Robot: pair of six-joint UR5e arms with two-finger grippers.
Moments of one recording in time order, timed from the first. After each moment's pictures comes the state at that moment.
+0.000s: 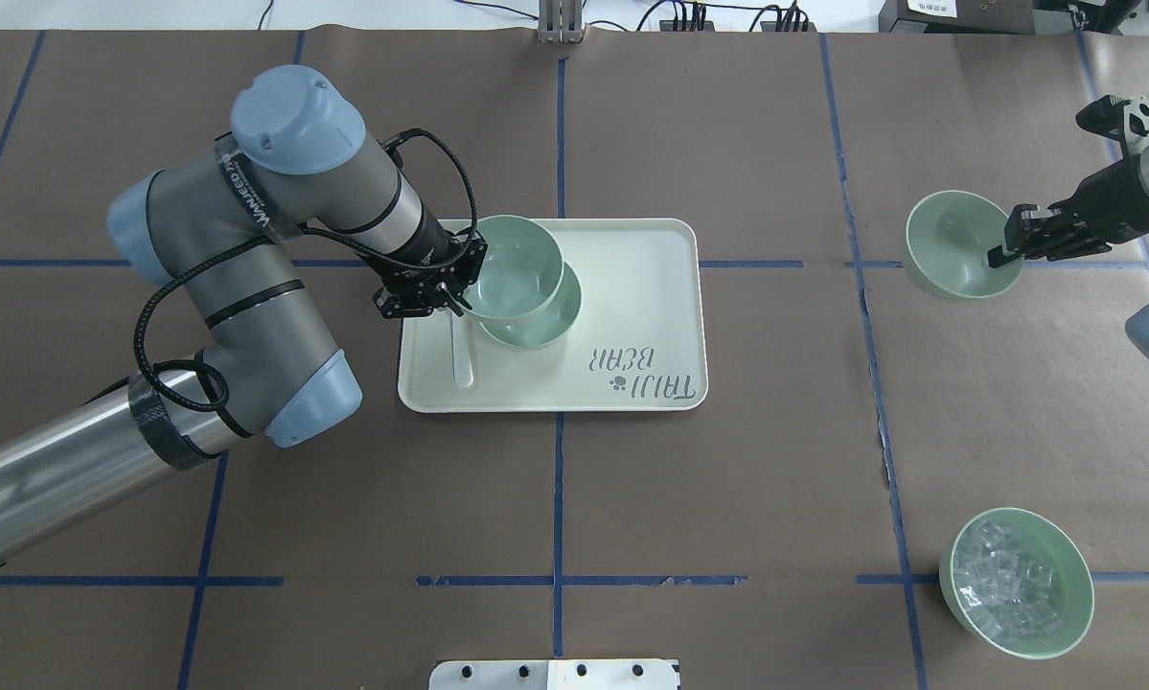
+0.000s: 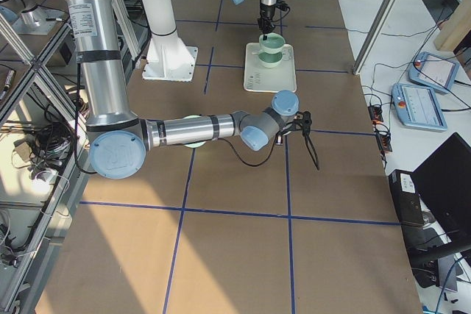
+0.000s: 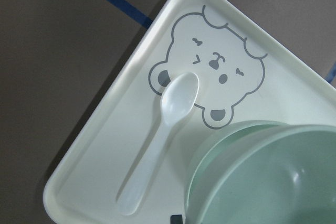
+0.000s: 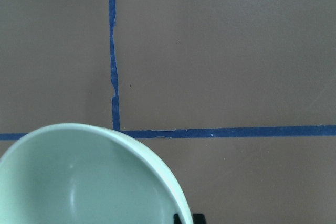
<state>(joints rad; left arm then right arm) -0.68 -2.26 -1.56 -1.81 -2.14 -1.76 1.15 -1.43 1.53 -0.93 2.45 0.88</state>
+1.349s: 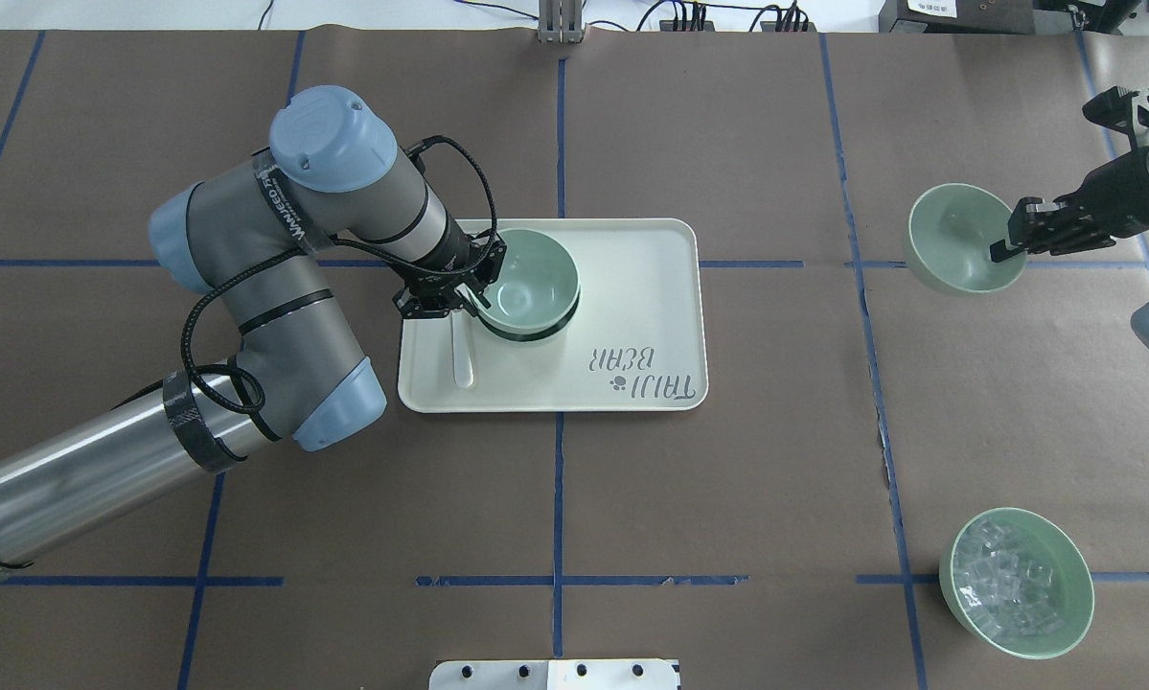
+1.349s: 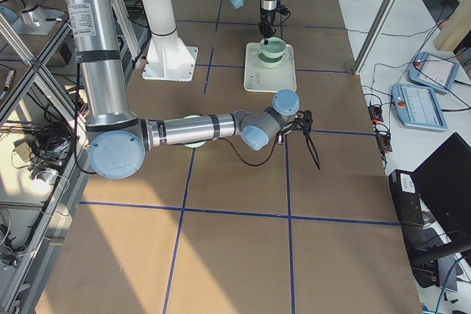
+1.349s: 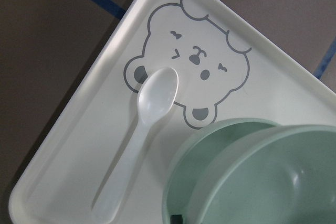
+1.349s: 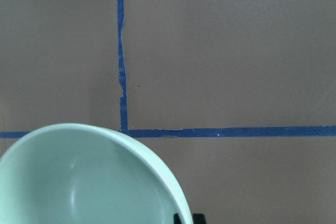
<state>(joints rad) -0.67 -2.28 -1.51 -1.85 -2.07 -1.75 1.16 -1.43 1.55 -0.93 2.46 0.88</state>
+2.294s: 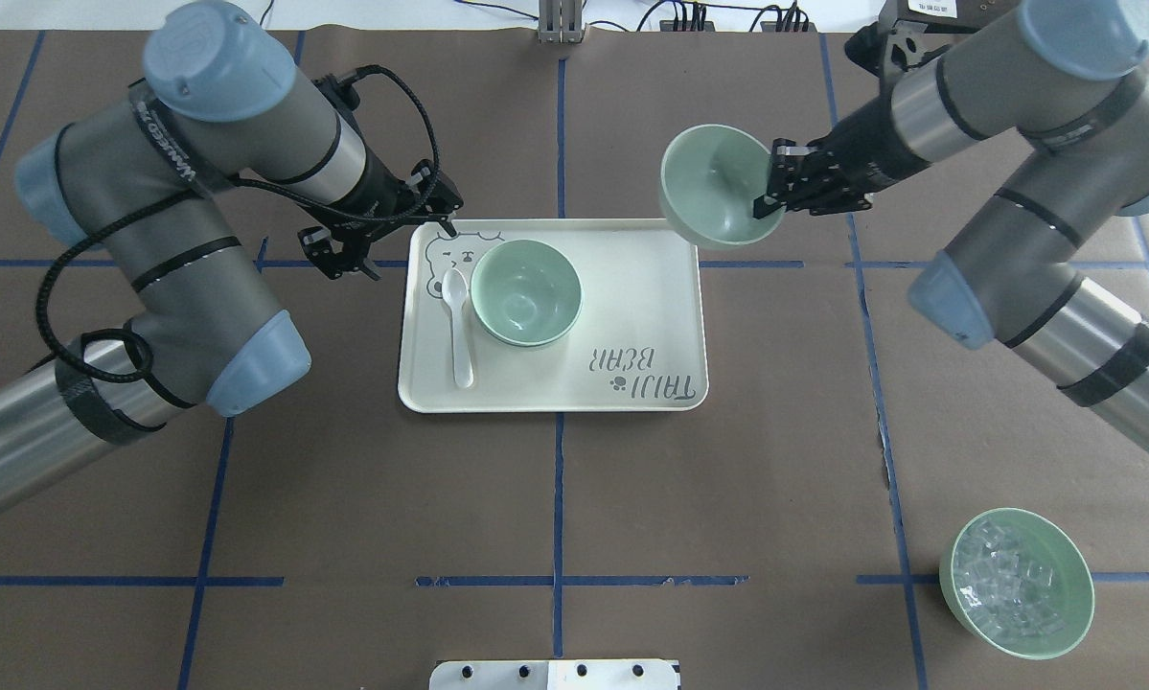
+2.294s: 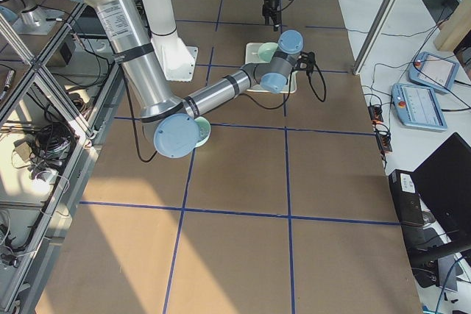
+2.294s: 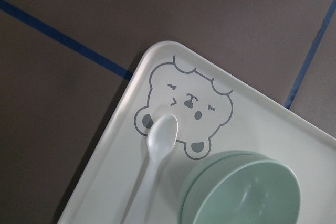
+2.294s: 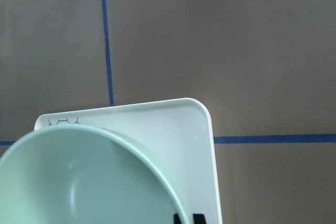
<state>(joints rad) -0.79 -2.20 -1.71 -1.68 -2.11 -1.53 0.90 -1.09 1.61 -0.95 2.30 1.32</state>
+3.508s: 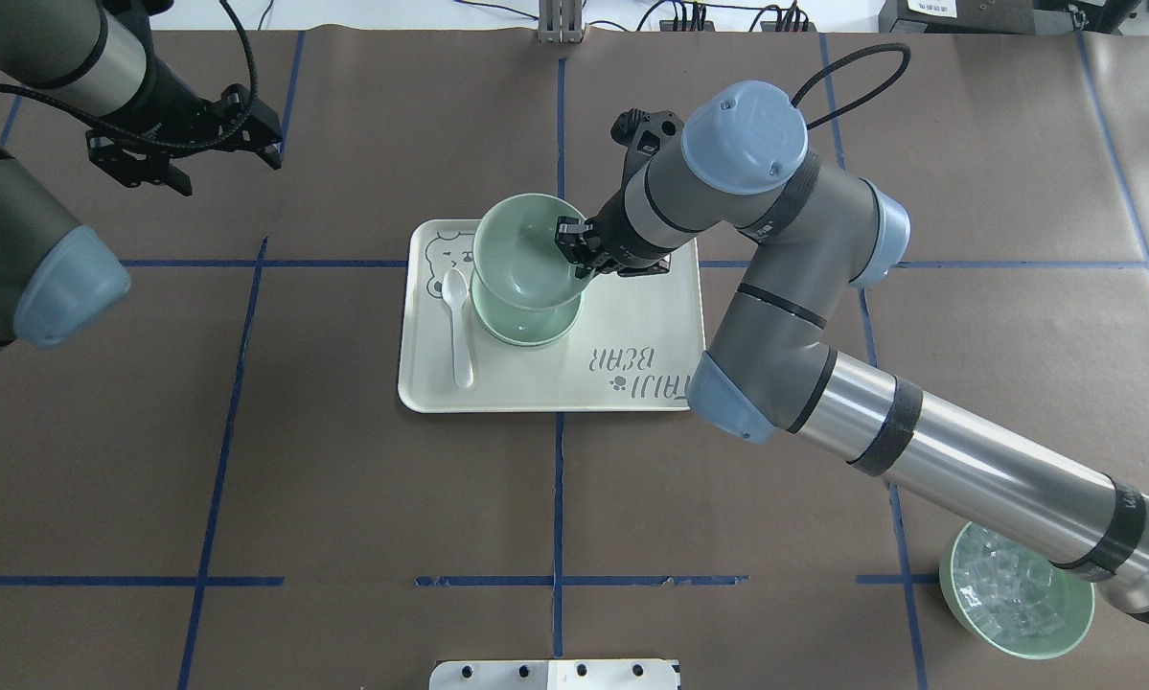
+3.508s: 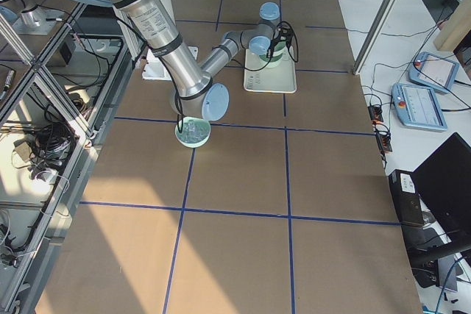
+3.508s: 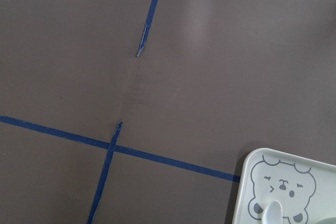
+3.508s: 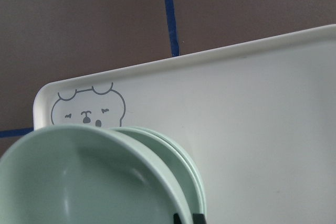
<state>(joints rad) -0.99 -2.04 -1.84 -1.57 -2.12 -1.13 0.64 -0.83 1.48 -1.19 2.01 1.38</state>
